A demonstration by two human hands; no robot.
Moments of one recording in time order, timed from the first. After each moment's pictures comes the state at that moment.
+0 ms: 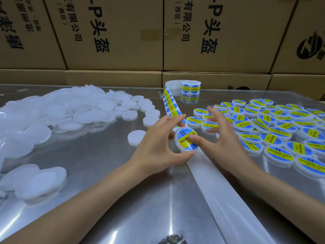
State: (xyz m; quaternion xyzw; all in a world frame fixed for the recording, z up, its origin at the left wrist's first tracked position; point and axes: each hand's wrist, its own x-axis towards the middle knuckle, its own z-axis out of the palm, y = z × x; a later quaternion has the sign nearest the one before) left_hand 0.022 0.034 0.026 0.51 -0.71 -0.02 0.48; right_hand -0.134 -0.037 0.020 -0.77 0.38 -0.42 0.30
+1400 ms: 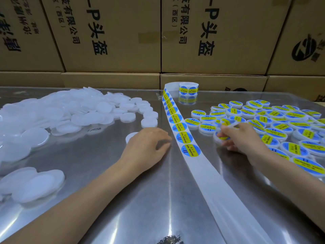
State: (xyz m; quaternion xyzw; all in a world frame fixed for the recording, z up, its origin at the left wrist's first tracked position) left_hand 0.053 0.023 0.012 0.65 -0.69 0.08 0.31; right_hand -0.168 -0.091 0.026 -0.61 0.52 -0.40 0.44
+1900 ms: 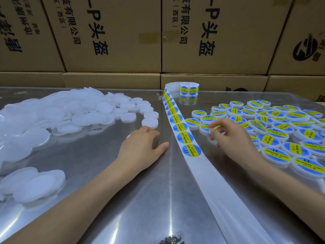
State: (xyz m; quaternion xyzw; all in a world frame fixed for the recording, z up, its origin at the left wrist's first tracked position) left_hand 0.062 0.022 0.008 0.76 -0.62 0.05 0.21; right_hand -0.155 -0.073 0.022 -0.76 0.45 -0.39 0.25
